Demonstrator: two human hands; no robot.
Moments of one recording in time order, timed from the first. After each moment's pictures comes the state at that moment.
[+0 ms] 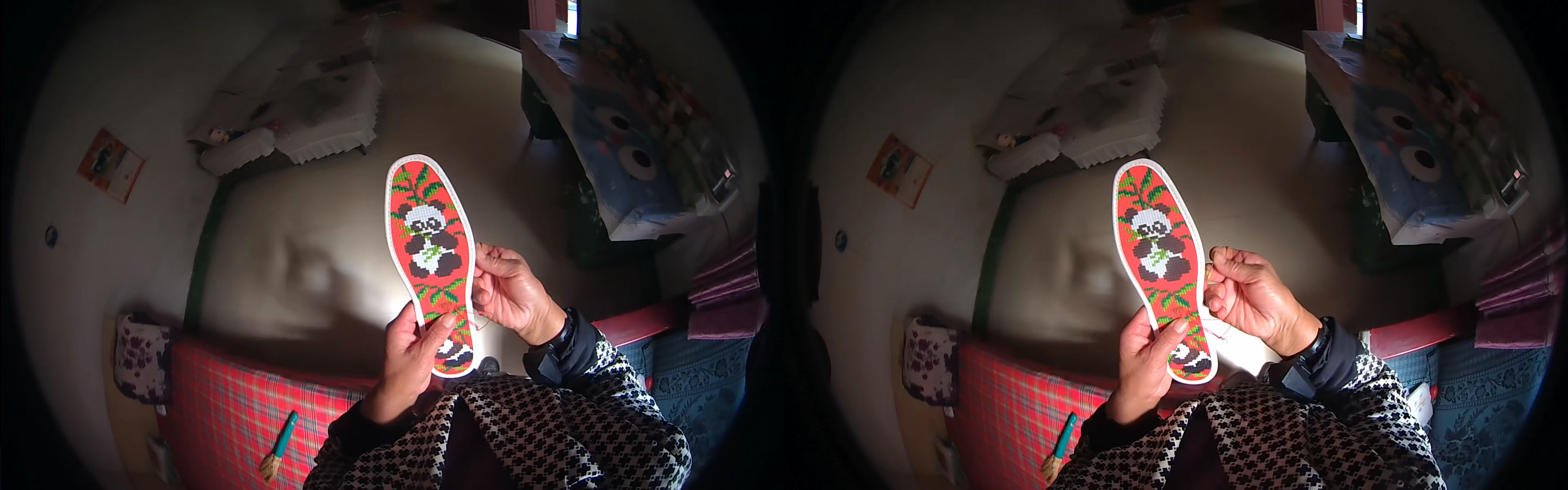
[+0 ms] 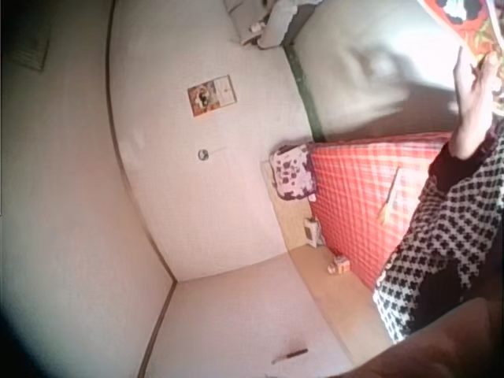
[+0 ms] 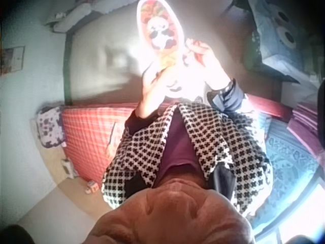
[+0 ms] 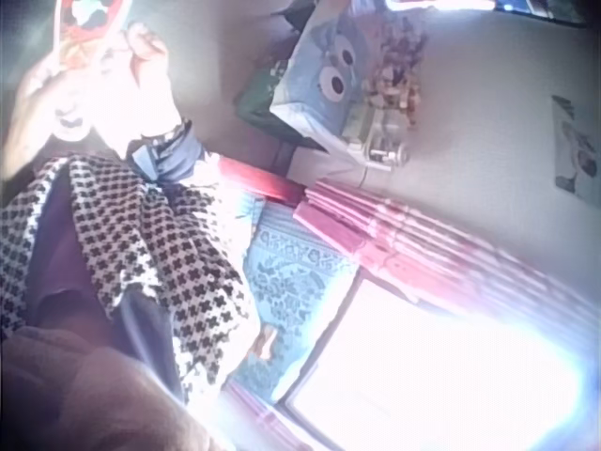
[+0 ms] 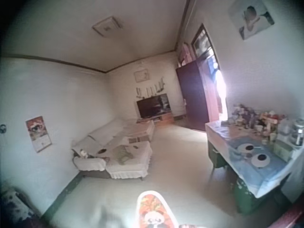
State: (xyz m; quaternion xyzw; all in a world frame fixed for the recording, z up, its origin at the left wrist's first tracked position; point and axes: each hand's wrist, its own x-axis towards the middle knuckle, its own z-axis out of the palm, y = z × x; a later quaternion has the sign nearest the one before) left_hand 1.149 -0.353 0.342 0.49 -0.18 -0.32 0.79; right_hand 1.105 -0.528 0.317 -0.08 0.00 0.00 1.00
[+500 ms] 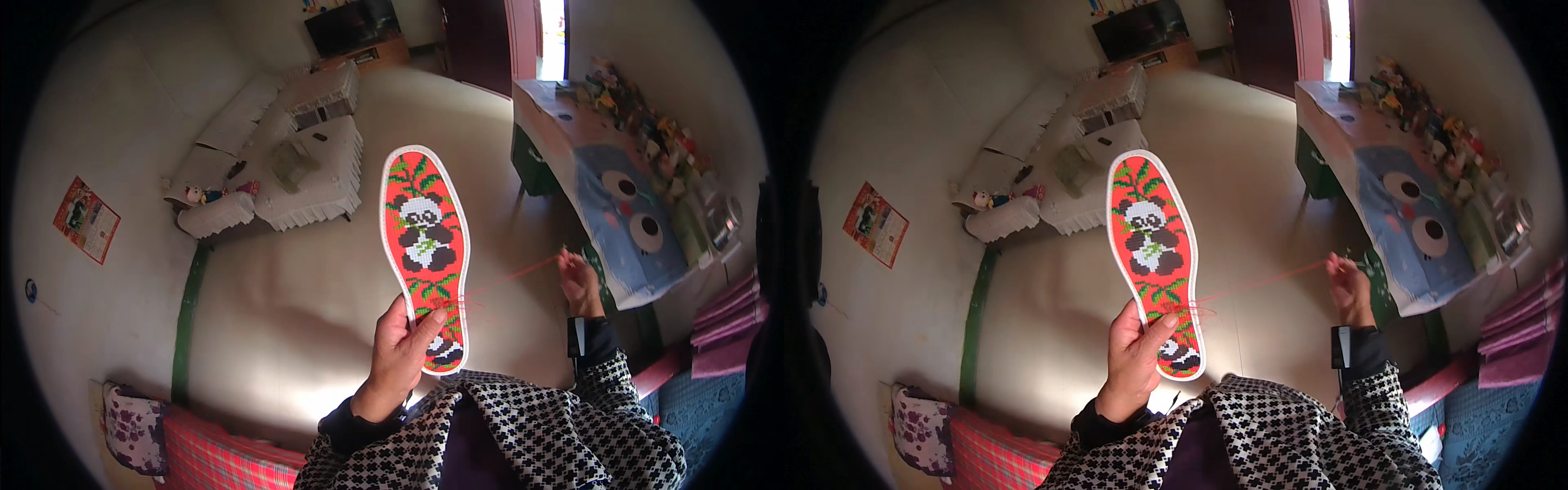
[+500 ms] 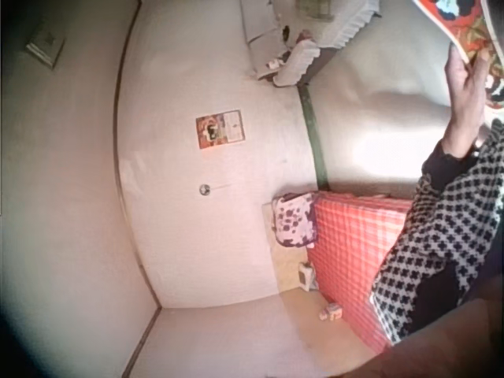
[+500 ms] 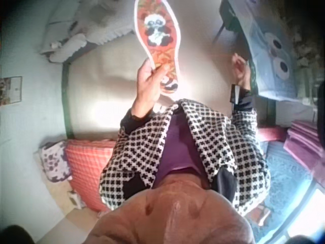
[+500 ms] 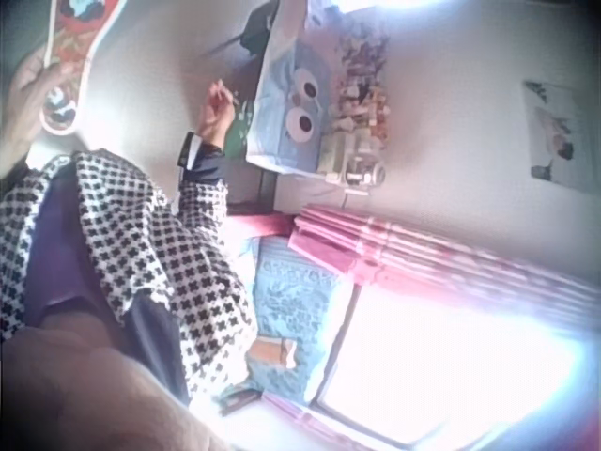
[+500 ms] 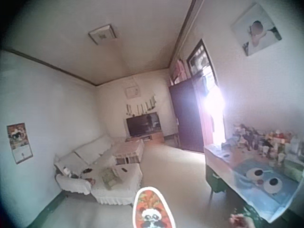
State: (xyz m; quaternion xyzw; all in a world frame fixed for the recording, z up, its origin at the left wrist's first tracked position) left_hand 1.395 -0.528 0.380 0.48 -0.28 -0.36 0.75; right_hand 1.212 -0.840 0.132 -0.09 0.28 -0.41 0.86
